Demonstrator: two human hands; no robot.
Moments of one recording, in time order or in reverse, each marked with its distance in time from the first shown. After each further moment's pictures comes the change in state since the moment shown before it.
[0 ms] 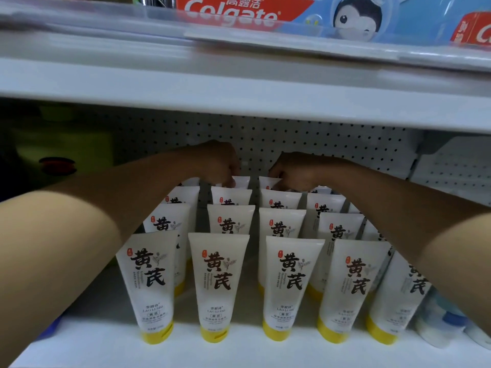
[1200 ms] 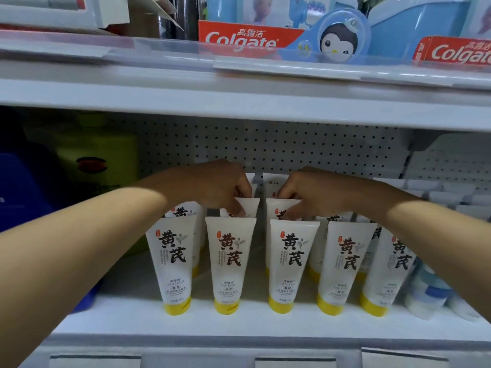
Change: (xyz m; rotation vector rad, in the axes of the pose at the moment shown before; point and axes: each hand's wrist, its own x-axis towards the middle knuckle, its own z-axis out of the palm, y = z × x) left_hand -0.083 0.026 0.001 -0.158 -0.100 0.172; right_hand -0.078 -0.030 0.012 0.071 0.027 -0.174
